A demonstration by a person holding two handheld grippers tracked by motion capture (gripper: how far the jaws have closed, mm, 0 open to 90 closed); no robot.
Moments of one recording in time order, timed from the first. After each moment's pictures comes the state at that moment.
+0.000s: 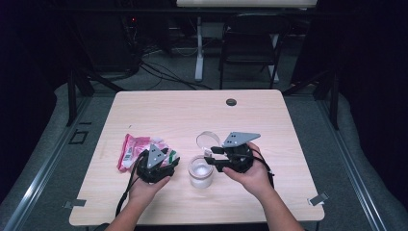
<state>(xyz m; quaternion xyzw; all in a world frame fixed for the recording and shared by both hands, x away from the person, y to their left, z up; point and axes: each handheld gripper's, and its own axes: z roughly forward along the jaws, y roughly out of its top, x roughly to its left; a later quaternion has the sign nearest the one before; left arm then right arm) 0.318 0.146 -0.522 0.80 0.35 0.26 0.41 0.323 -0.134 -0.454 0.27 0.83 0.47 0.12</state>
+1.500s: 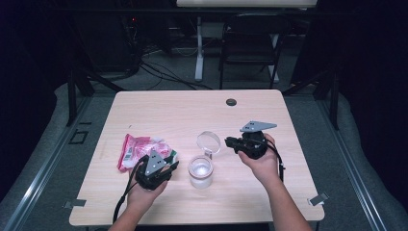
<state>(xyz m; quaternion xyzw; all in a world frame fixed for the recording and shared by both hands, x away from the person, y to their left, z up) 0.301 0.149 -0.517 0.82 0.32 0.23 0.42 0.360 -0.178 -0.466 0.38 0.80 0.45 0.15</state>
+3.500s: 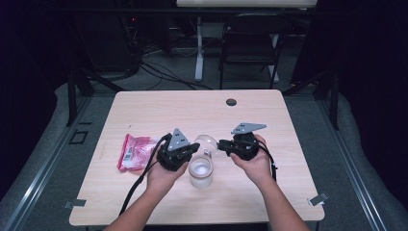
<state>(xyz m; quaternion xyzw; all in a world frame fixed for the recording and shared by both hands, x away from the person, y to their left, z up) 0.328 0.086 -0.455 0.83 0.30 0.19 0.44 0.363 -0.157 -0.474 0.36 0.81 0.45 0.13</state>
